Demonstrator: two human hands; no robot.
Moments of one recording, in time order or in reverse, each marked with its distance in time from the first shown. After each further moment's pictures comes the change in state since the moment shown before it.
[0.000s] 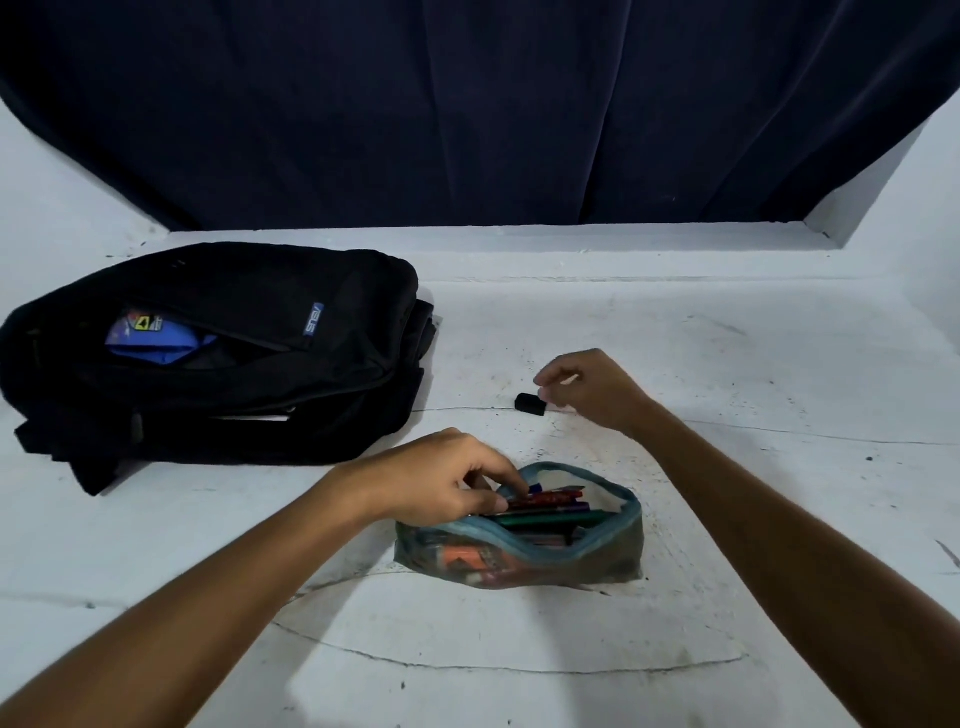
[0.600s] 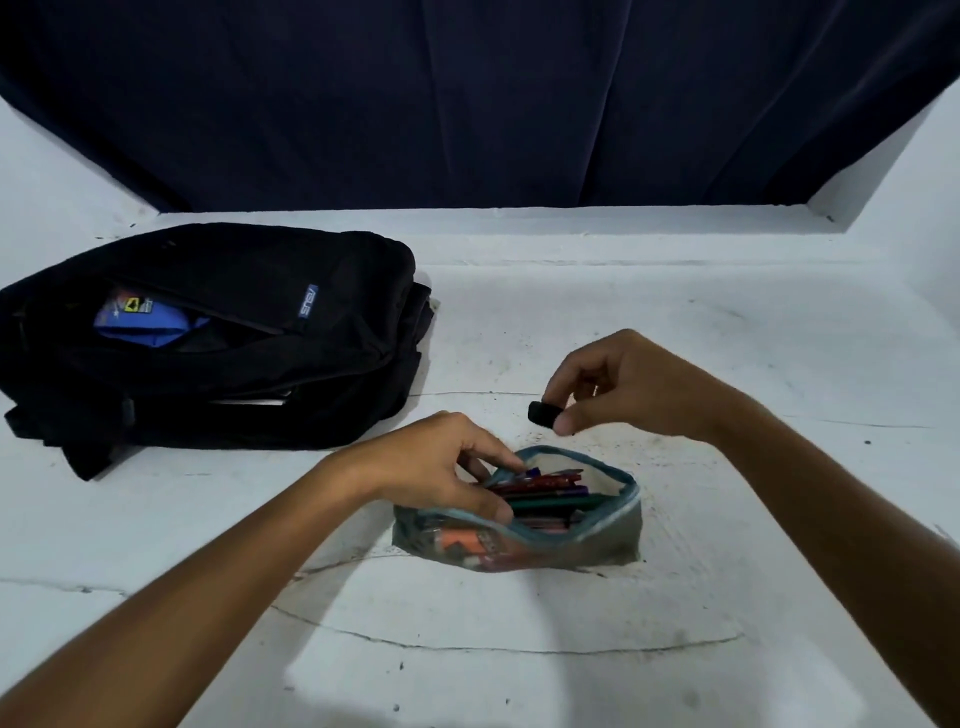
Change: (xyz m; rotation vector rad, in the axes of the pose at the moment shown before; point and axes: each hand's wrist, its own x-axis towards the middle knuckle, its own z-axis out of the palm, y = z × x) left_hand -0.001 -0.006 -0.001 -0.116 -0.022 -0.036; right_hand -0.069 -0.063 -0.036 0.063 -0.287 -0.167
